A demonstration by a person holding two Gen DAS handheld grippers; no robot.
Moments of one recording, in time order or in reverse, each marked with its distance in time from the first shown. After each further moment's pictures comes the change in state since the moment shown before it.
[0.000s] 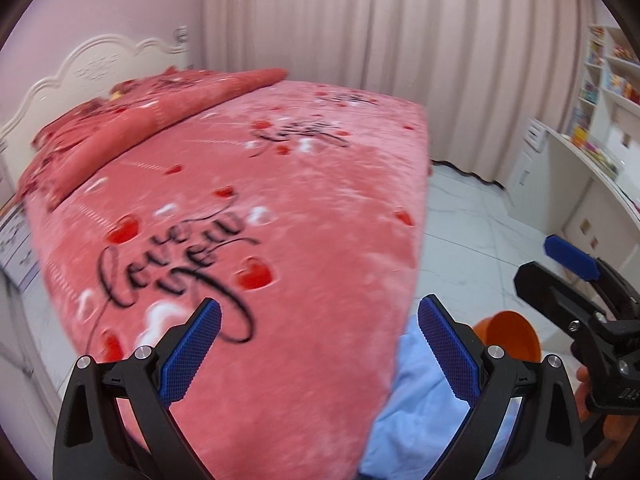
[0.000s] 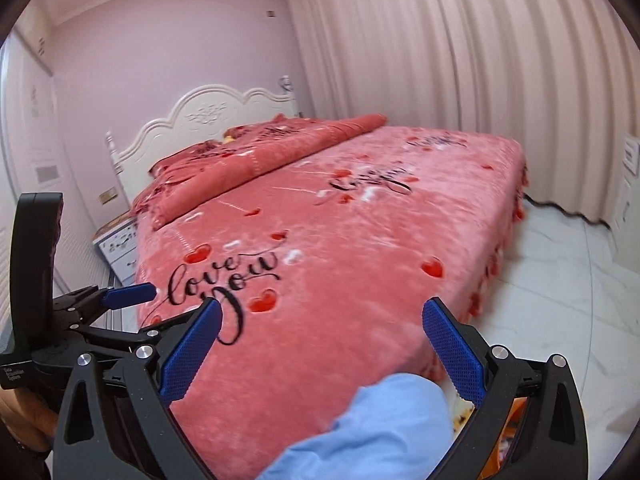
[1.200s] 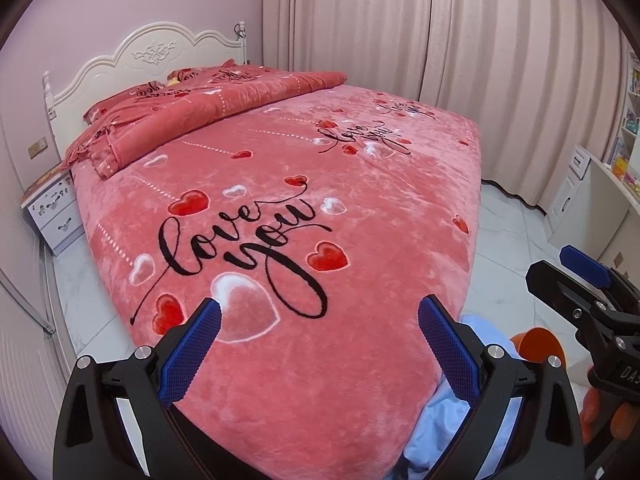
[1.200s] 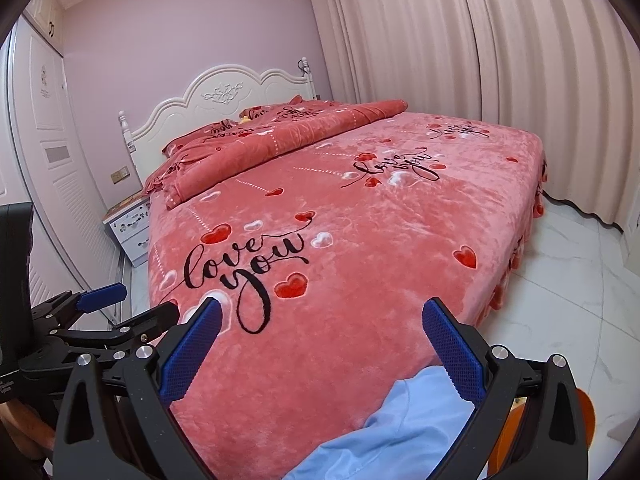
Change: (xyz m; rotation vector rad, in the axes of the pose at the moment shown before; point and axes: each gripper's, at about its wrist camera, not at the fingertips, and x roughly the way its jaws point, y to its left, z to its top) left arm -0.021 0.048 -0.021 -0.094 -0.022 0.130; right arm 0.025 0.031 -0.006 -0.022 0.069 0.045
